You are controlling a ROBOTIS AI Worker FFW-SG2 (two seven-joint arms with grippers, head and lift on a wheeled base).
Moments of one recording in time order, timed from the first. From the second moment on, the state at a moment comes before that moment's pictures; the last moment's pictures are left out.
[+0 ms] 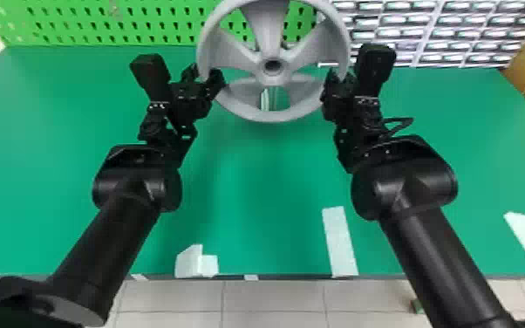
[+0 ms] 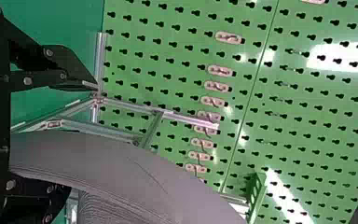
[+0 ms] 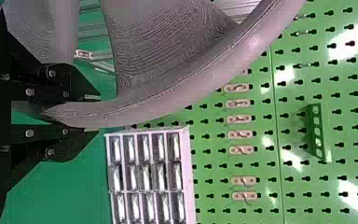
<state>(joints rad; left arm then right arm) -0.47 0.09 -0.22 -0.98 0.38 -0.22 -0.13 -0.34 -0.02 0.24 -1.39 -0.21 0.20 -0.31</state>
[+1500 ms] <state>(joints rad) -0.53 0.09 -0.26 -0.87 0.41 -0.22 -0.13 -0.37 -0.03 0.25 -1.34 -0.21 0.22 -0.31</state>
